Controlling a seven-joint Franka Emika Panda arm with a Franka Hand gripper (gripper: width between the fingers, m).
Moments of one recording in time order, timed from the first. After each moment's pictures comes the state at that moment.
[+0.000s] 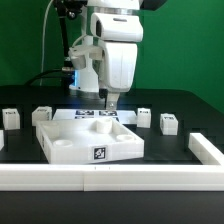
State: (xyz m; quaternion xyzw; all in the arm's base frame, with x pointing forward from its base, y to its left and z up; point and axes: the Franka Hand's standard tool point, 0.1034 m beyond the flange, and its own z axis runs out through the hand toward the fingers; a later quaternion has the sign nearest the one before) arm 0.483 -0.012 0.078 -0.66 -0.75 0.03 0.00
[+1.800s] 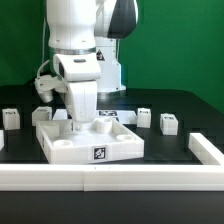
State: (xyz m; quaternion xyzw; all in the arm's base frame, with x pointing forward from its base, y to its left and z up) arm 0.421 -0.075 0.011 -0.62 -0.79 0.02 0.04
